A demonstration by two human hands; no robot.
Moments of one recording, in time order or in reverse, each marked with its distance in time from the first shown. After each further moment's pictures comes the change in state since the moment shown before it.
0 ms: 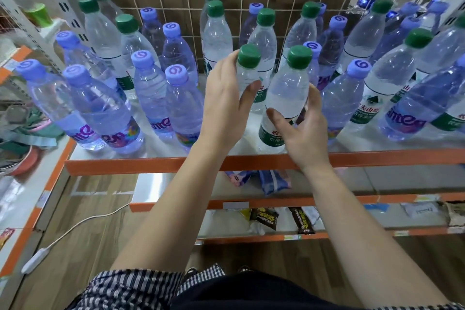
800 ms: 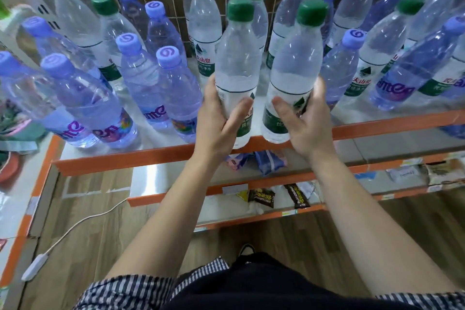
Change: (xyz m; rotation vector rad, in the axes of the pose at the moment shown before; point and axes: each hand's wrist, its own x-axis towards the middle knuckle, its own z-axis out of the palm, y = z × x) left_hand -0.053 -0.041 0.006 -0.399 -0.080 -0.155; right_hand -0.026 -0.013 -0.008 0.003 -0.021 0.102
